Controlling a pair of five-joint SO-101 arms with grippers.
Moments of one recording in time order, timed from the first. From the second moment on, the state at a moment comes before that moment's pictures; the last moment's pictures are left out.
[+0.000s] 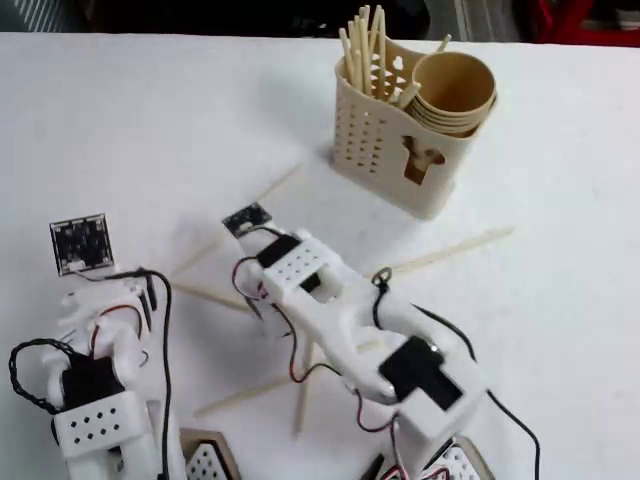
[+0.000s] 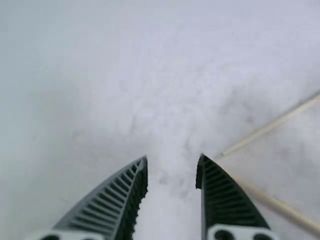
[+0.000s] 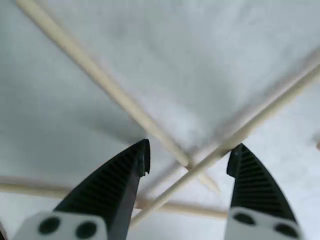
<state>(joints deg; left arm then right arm) -25.2 -78.5 82.3 51.1 -6.0 -45.8 12.3 22.2 67.3 -6.1</state>
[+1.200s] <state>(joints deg) -25.1 -78.5 82.3 49.8 -6.0 -41.0 -20.7 18.9 82.3 3.1</state>
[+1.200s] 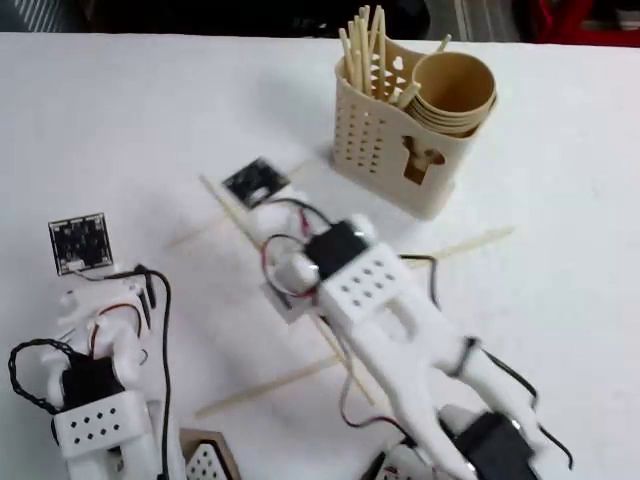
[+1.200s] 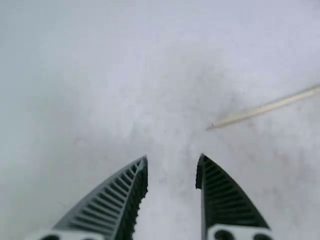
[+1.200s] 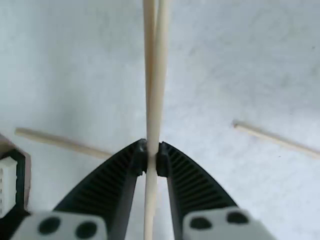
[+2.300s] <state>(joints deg) -25.1 -78.5 82.3 49.7 -6.0 -13.9 -5.9 -6.3 16.0 3.1</state>
